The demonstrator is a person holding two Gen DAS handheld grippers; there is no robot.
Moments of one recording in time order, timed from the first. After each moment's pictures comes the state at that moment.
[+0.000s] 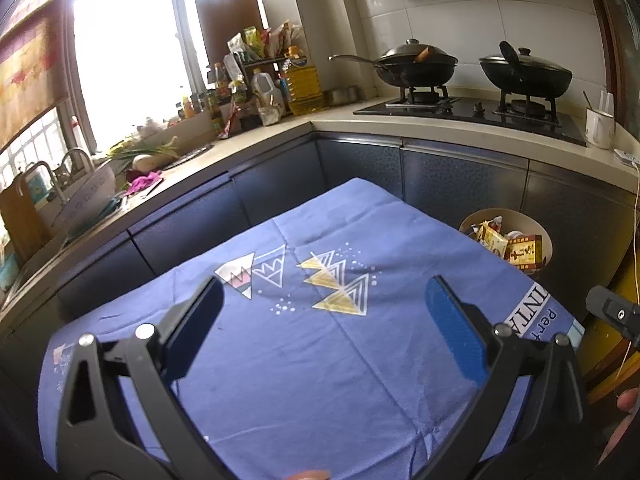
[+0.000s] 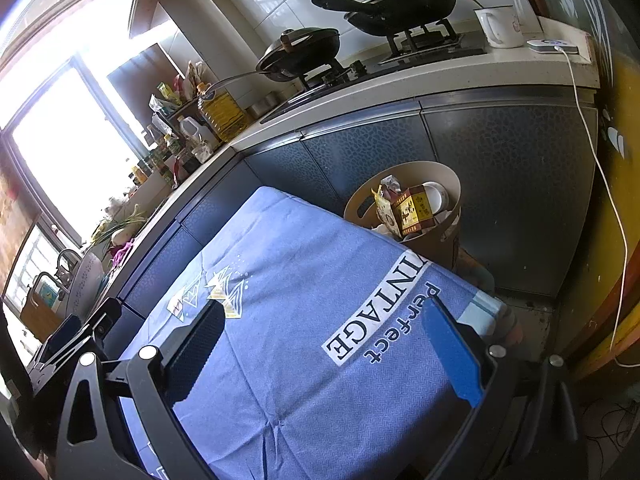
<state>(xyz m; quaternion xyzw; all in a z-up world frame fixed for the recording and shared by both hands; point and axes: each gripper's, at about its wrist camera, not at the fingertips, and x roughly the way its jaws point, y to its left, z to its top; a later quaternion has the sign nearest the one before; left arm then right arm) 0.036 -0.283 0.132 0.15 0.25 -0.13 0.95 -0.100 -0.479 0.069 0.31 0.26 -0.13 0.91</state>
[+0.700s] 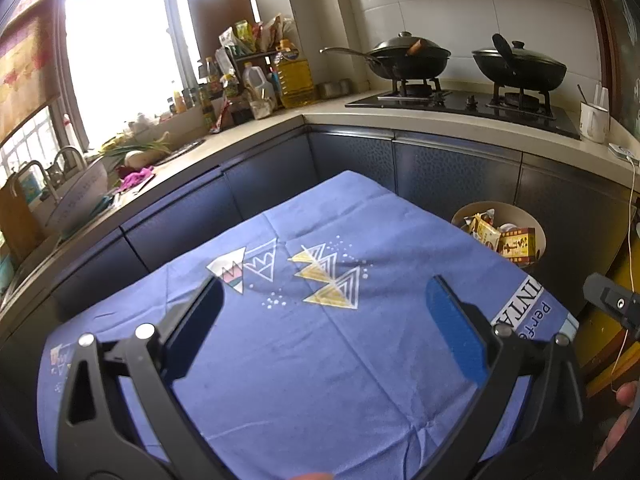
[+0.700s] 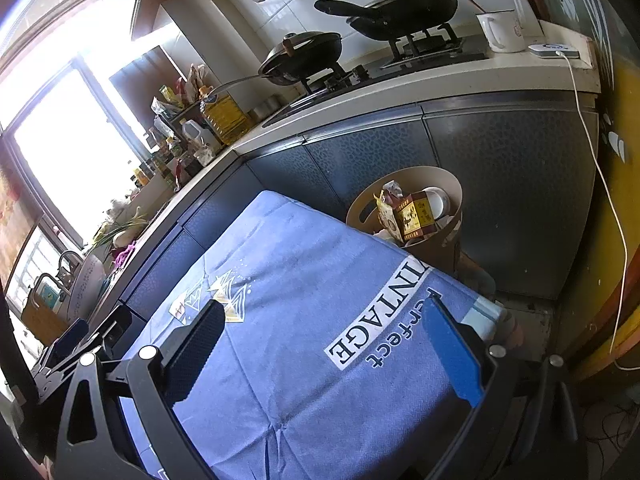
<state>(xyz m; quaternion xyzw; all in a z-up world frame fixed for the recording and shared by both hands) 0.035 -0.289 0.129 0.16 0.26 -0.14 0.94 -0.102 -0.477 0.075 0.31 0.25 -0.13 0.91</state>
